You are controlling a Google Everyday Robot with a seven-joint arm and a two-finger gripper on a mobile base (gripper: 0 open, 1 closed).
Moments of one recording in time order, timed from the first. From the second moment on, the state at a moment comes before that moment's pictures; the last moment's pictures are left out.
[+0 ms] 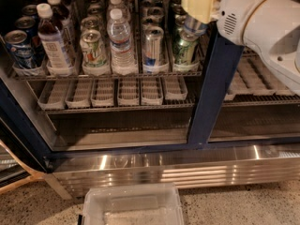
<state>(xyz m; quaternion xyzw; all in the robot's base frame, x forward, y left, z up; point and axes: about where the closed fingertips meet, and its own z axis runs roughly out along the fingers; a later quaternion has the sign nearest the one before) 0.585 -0.110 1.090 -0.21 0.65 0.14 0.72</state>
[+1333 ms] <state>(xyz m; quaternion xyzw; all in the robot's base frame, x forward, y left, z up) 0.483 -0.014 1.091 -0.44 0.59 0.33 0.59</state>
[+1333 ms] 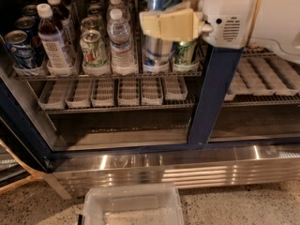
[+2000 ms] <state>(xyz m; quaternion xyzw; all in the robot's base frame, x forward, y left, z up) 0.458 -0.003 1.082 -0.48 0.58 0.35 0.56</state>
